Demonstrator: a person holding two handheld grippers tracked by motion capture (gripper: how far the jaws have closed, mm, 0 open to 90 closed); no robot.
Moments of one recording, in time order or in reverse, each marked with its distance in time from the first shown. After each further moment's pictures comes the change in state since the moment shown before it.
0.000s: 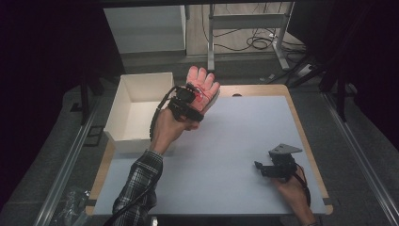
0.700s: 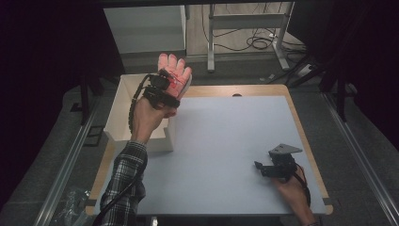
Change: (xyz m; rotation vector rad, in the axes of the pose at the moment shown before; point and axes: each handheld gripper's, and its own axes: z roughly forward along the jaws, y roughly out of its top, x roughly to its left) left arm 0.061 -0.013 -0.038 -0.024 0.148 -0.151; right arm 0.000 0.000 0.000 0.000 0.000 0.001
